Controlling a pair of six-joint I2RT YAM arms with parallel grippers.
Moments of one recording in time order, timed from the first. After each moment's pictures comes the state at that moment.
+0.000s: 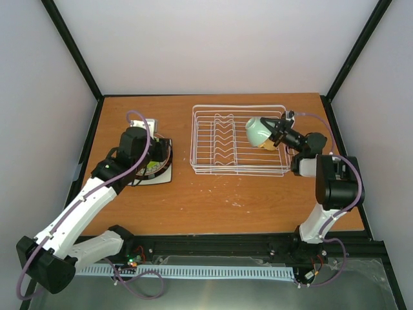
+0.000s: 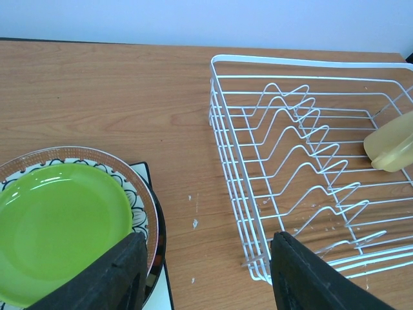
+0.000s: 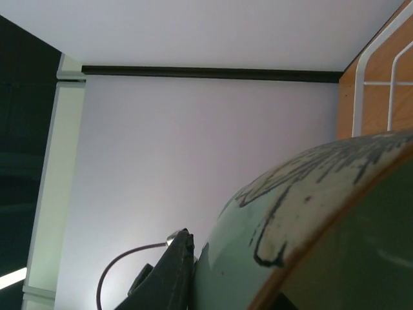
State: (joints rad) left arm -0.48 1.00 0.96 -0.51 -0.15 -0.33; right arm -0.06 1.74 0.68 1.50 -1.11 1.92
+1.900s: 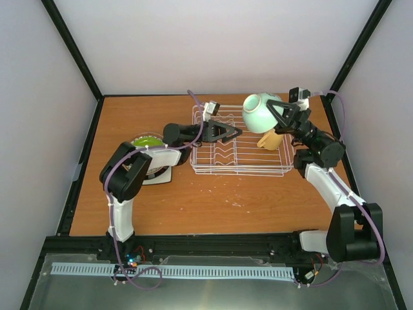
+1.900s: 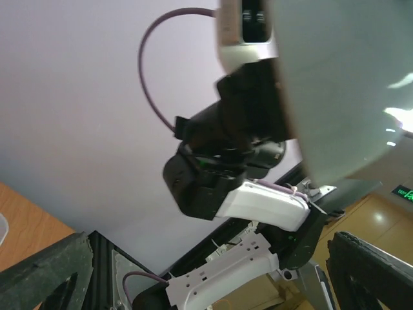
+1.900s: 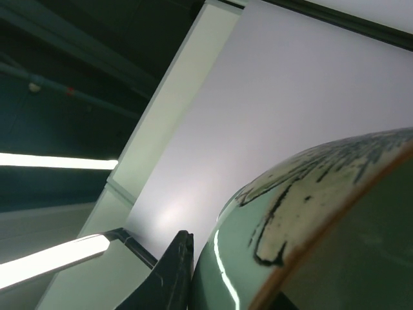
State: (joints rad) left arm -0.58 1.95 1.15 1.53 1.05 -1.57; right arm 0.10 1.30 0.82 1.50 -0.94 2.08
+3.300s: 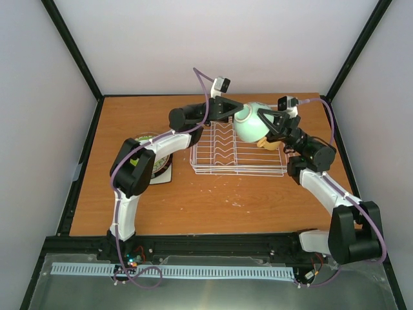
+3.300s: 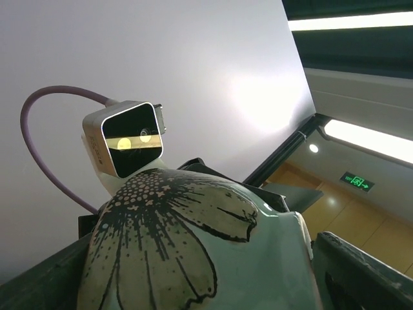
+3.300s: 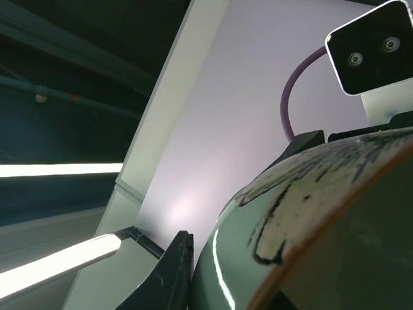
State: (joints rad) left arm -0.62 2.08 1.58 1.52 1.03 -1.83; right arm 0.18 1.28 0.73 1.50 -0.90 2.08
